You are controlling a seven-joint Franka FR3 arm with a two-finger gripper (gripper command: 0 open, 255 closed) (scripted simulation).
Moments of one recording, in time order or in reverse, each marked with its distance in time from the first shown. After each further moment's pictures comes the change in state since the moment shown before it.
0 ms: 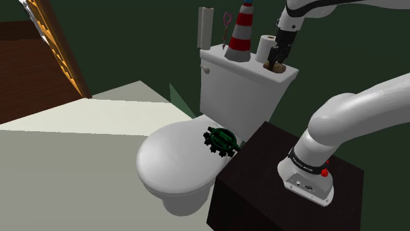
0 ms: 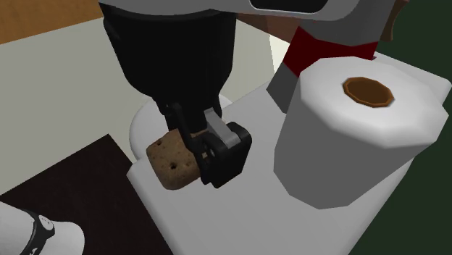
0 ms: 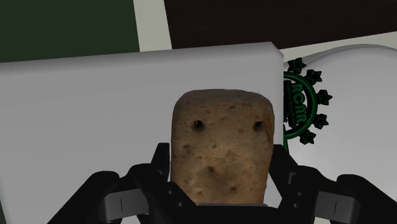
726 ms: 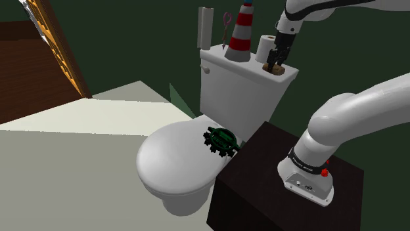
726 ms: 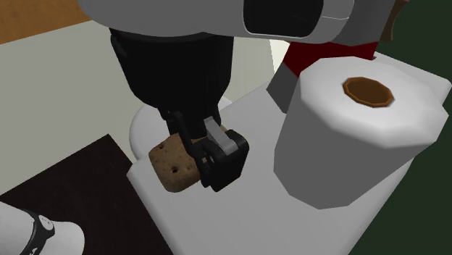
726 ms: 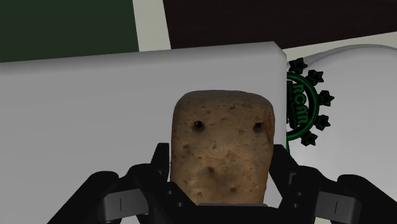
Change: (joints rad) arm -0.001 0.001 -0.003 -0.025 -0.003 0.026 0.003
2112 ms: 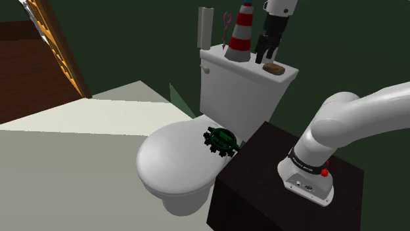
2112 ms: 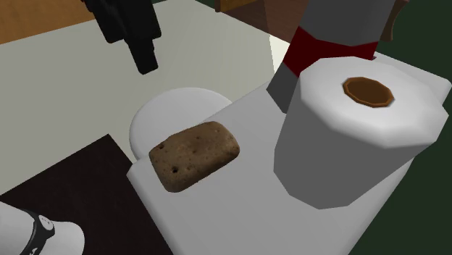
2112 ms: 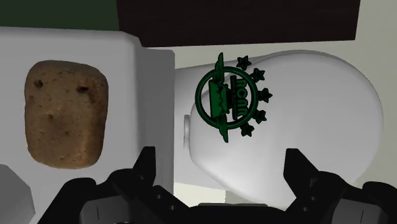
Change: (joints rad) arm 0.106 -0.144 0.253 0.040 0.112 -0.159 0.164
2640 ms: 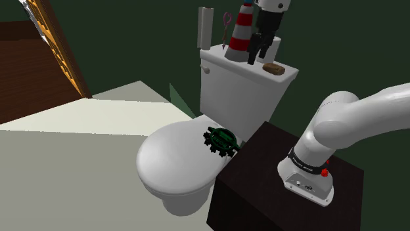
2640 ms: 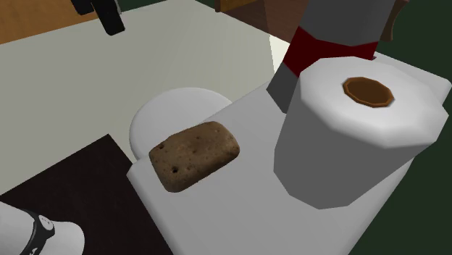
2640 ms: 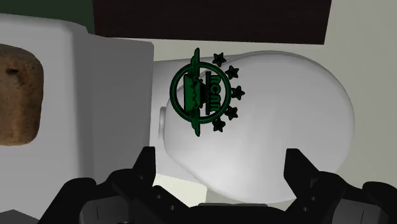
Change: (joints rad) arm 0.068 -0.033 0.129 0.014 0.066 -0.029 0.088
